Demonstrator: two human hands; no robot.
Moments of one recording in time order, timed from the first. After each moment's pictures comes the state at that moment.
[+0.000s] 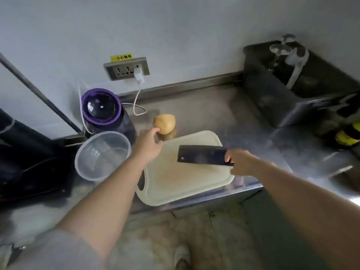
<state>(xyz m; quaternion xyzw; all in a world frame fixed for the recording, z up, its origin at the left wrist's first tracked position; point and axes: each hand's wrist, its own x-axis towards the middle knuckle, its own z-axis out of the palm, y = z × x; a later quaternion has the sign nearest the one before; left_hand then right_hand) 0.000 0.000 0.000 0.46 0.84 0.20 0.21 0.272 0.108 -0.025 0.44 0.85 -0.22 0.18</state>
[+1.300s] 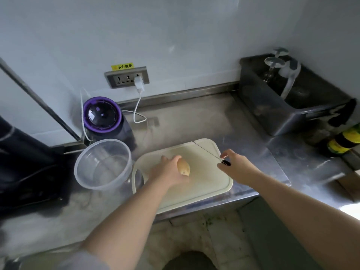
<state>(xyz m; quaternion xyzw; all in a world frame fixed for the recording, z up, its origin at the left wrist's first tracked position) 0.062 -0.014 -0.003 0.49 0.82 0.00 0.28 0.259 0.083 0.004 0.53 0.77 -0.35 0.02</state>
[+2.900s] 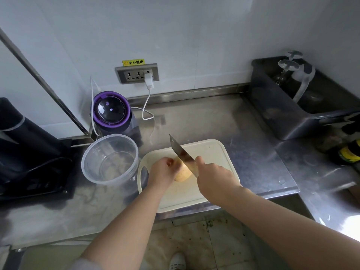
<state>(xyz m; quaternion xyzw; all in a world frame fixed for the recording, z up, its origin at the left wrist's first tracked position) 0.041 -0.030 -0.030 0.38 0.84 0.26 0.28 0.191 0.007 0.043 0.42 0.89 -0.17 0.12</state>
